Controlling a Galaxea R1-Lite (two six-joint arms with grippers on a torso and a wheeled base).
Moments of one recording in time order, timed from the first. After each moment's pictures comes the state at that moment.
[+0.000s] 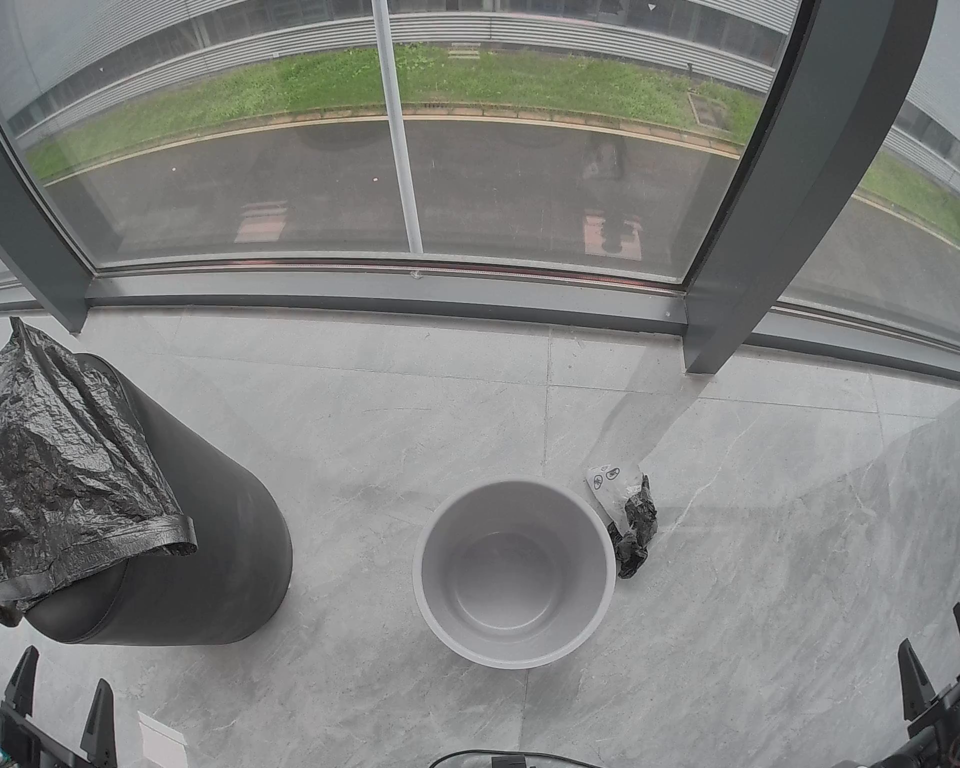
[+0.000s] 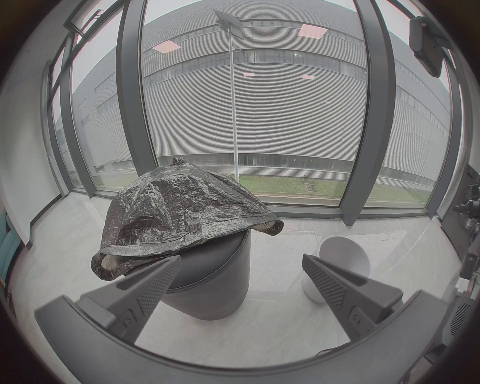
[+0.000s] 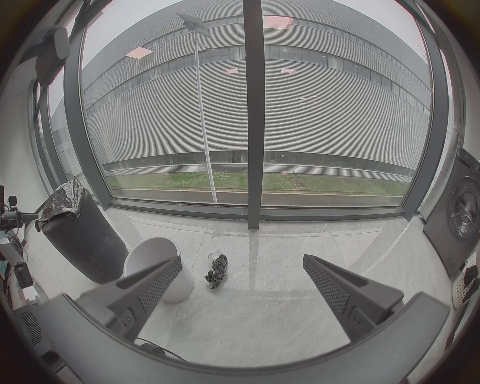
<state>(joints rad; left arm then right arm) 0.00 0.02 -0.02 -0.01 0.05 0.00 0.00 0.02 -0.02 0.00 0.00 0.04</state>
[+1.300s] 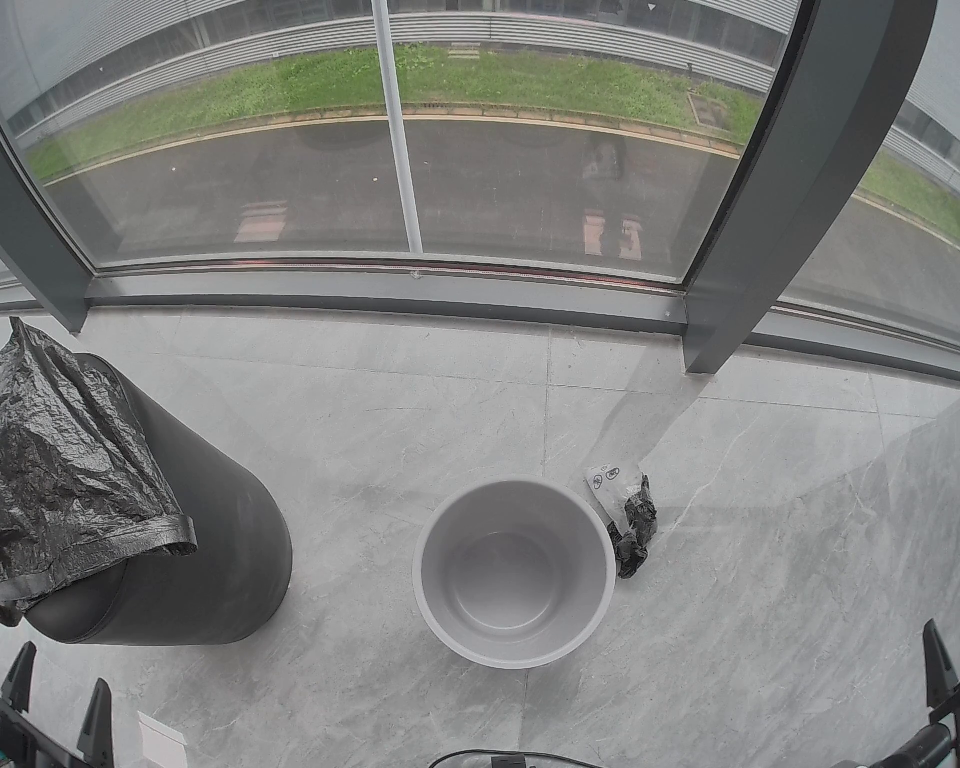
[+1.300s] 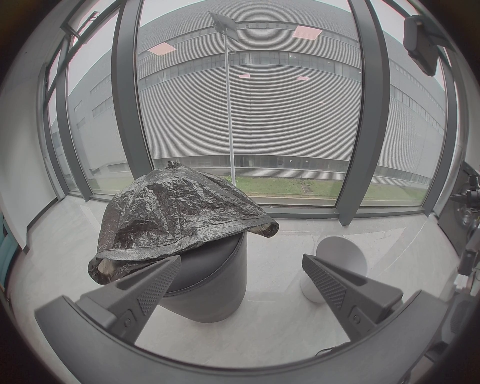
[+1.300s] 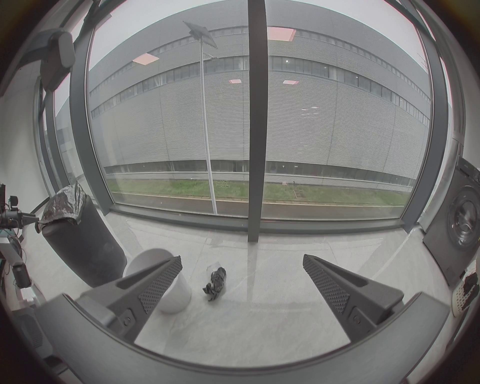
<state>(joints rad) 0.00 0.02 -0.03 -0.02 0.02 0.01 0.00 0.02 -0.08 -0.01 0.00 0.01</state>
